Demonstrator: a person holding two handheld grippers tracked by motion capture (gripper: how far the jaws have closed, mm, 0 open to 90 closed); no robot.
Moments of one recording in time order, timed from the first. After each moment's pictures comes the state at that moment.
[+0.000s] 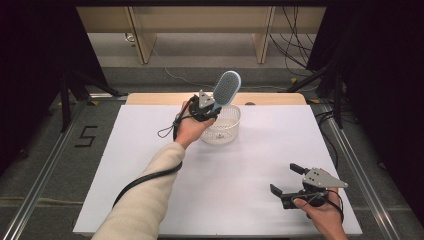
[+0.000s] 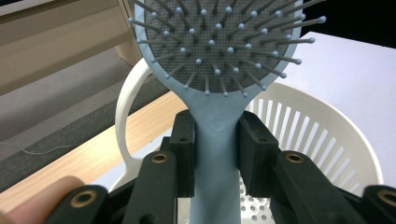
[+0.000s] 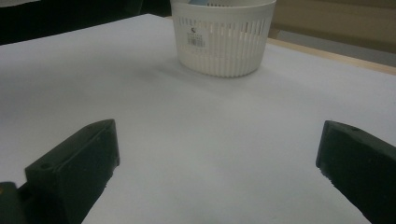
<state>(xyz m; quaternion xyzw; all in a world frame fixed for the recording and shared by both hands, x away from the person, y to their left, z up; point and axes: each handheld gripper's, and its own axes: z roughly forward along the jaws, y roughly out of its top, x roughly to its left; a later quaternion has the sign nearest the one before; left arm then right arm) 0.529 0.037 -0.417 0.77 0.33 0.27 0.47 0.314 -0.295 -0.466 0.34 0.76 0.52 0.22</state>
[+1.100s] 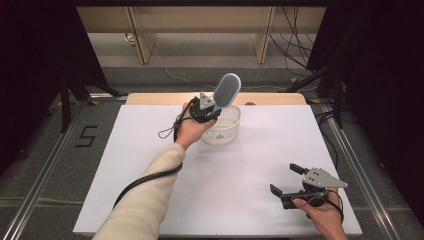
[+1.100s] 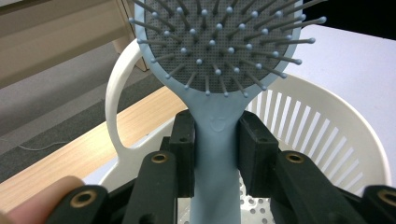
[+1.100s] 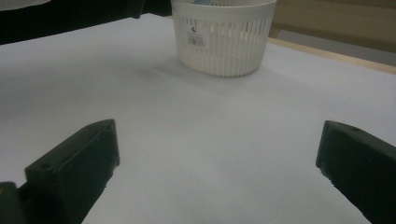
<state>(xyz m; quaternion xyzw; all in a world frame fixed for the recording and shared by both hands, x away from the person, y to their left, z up) 0.530 0.037 -0.424 0.78 0.33 0.27 0.46 0.314 -0.295 -0.466 0.34 0.76 0.51 0.22</state>
